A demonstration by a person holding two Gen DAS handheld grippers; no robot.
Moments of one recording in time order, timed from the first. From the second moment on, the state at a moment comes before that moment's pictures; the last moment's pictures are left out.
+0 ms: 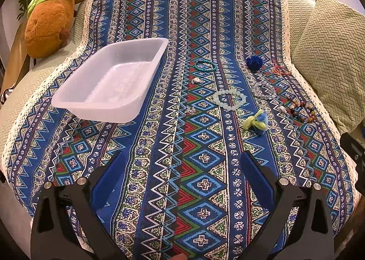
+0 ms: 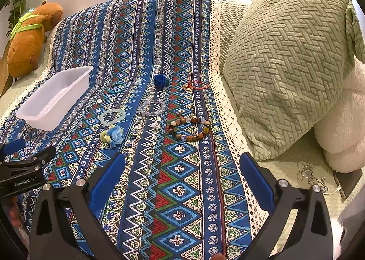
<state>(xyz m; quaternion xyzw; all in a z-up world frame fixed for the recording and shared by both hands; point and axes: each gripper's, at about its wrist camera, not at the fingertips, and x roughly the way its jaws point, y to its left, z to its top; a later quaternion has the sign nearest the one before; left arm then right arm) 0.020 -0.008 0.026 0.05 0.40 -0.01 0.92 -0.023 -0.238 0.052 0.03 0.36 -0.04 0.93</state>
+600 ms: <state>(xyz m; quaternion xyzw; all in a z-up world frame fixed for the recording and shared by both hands) 0.024 -0.006 0.025 0.05 0.40 -0.02 0.91 -0.023 -0.237 0.051 0.03 0.36 -0.04 0.93</state>
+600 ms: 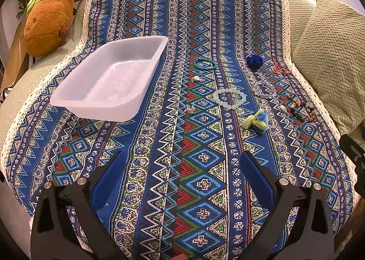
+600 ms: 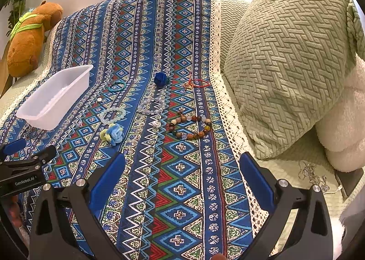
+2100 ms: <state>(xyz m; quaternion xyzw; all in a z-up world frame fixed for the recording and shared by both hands) 0.100 -0.100 -0.009 0.07 0.41 -0.14 0.90 0.114 -0.273 0.010 -0.03 0.44 0.00 0.90</state>
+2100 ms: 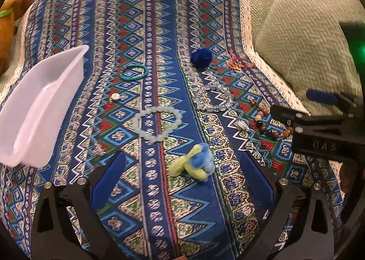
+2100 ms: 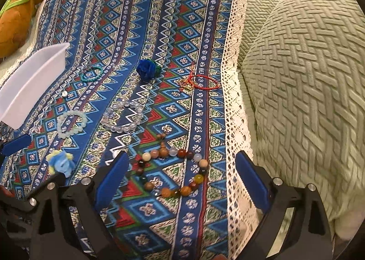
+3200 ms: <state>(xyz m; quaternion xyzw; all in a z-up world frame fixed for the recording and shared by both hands) 0.104 -0.092 0.006 0.06 0.44 -0.15 0.88 0.115 -0.265 0.024 0.01 0.46 0.10 0.88</state>
